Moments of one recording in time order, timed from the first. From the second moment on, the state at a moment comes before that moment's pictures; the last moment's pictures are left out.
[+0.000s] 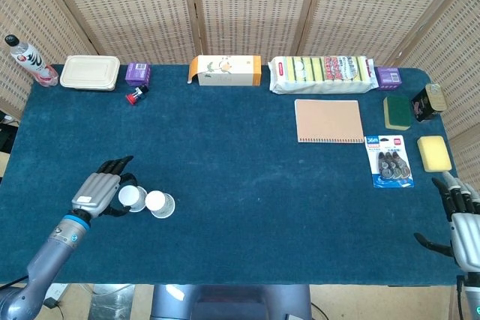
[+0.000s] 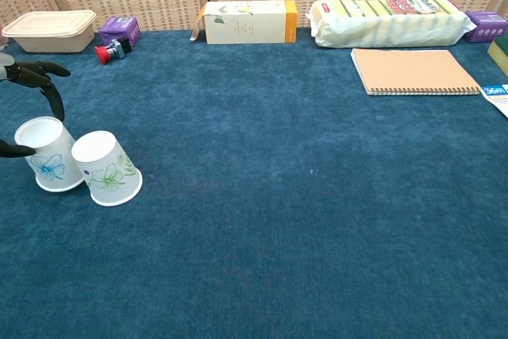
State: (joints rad) left arm -0.55 -1.15 -0.04 -1.83 1.06 0.96 0.26; right arm 0.03 -1.03 0.06 -1.68 -1.50 1.52 0.05
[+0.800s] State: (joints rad) left arm -0.54 -1.18 -0.04 -1.78 1.12 0.94 0.17; right arm 0.03 -1.02 0.06 -1.69 -1.51 1.52 0.05
